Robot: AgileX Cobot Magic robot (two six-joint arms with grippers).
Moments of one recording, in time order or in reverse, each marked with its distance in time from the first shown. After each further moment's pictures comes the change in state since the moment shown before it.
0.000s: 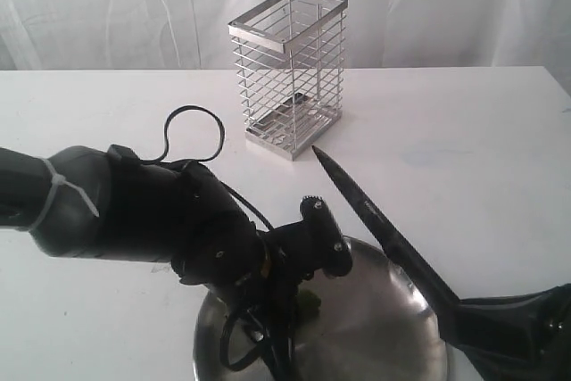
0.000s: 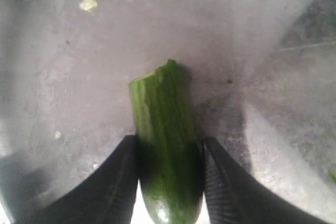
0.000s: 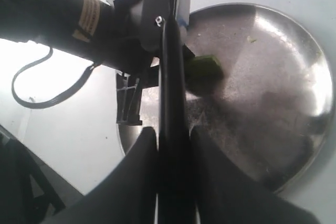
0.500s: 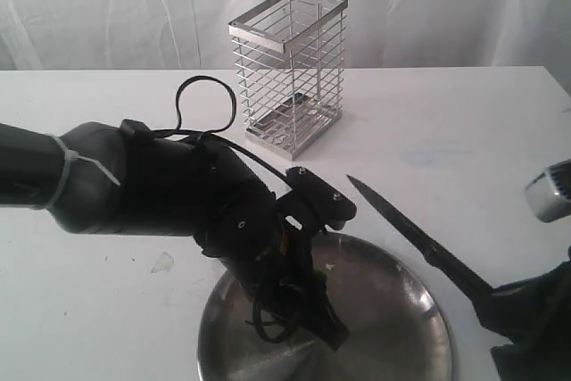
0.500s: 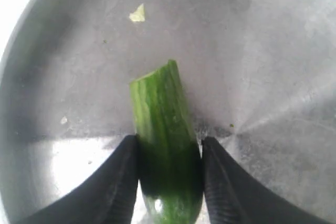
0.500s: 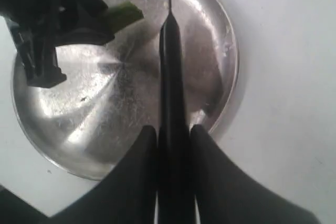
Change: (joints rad) left arm 0.000 0.010 -0.102 -0.027 0.089 -0.378; right arm 0.000 0.169 -0.110 -0.399 0.063 0.126
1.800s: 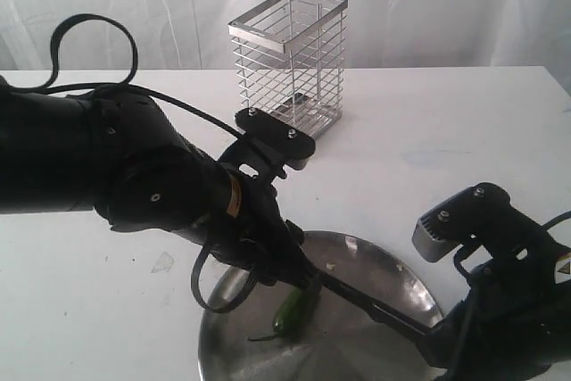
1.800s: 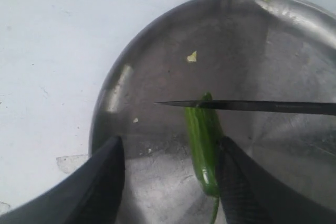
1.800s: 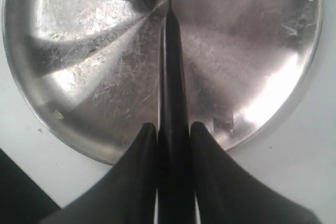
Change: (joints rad) left arm 0.036 -0.219 0.098 0.140 -0.056 -0.179; right arm 0.083 0.336 -0.012 0.116 -0.077 -0.285
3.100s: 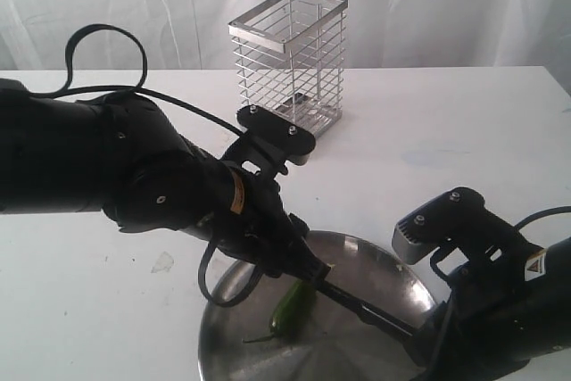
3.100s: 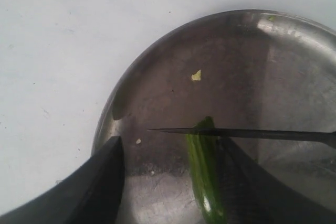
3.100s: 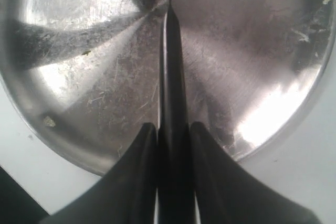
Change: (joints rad) left arm 0.018 0.026 0.003 0.011 -0.074 -0.002; right arm 0.037 0.083 -0.011 0.000 -0.051 -0.001
